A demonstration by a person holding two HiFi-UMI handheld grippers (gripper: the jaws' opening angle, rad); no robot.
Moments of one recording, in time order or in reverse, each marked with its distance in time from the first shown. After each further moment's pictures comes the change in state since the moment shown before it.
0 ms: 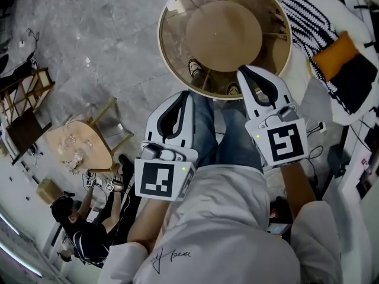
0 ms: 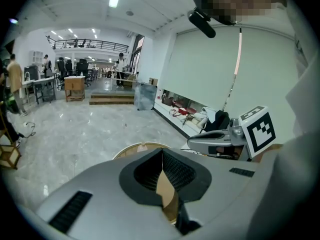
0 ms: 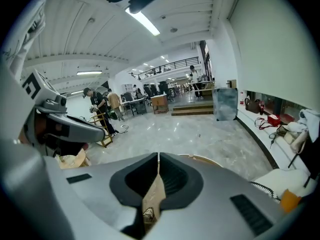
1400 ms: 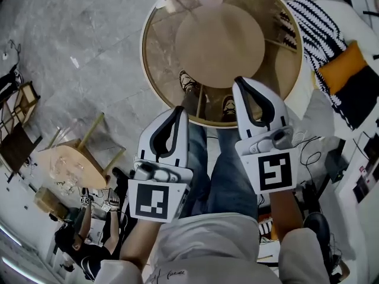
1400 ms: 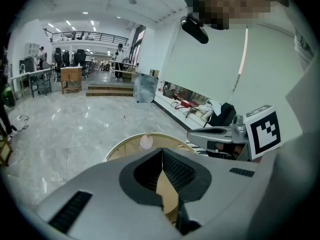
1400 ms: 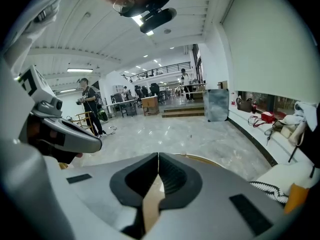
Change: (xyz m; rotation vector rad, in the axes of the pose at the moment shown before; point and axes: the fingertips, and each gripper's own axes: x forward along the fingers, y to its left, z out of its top) left arm 0.117 0.065 -0.056 -0.012 0.060 -0.021; right arm 0.112 -0.051 -0.047 0.007 -0.064 -0.109
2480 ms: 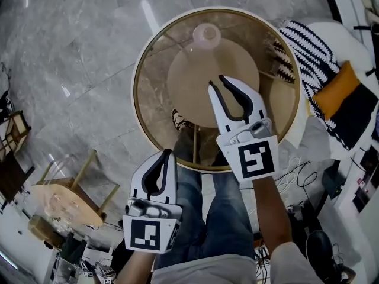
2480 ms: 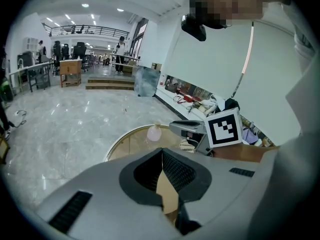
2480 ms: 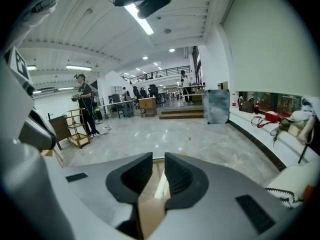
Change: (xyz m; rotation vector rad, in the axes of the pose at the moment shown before) left arm 0.046 0.052 -0.032 -0.020 0.056 -0.018; right arm 0.130 -0.039 -0.034 -0.038 -0.019 -0.028
